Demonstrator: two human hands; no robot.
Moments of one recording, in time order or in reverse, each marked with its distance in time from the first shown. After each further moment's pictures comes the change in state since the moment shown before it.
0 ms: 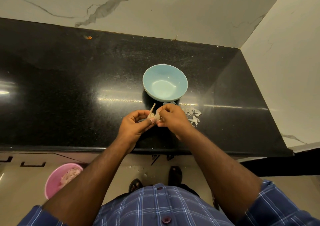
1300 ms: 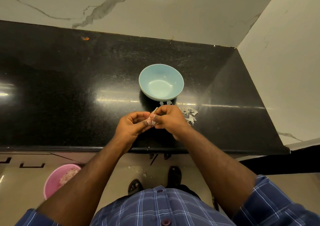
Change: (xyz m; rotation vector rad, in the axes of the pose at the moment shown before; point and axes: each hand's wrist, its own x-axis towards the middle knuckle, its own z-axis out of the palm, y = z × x) left_hand -0.002 -0.003 -0.002 0.032 -0.078 -0.019; right_hand -0.013 0.001 -0.009 0.028 -0.076 -0.071
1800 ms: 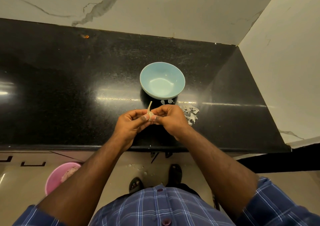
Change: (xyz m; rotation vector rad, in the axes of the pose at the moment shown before) left_hand 0.002 0.005 -0.001 -0.143 0.056 -0.053; right_hand 0.003 0.012 0.005 0.030 0.011 -0.077
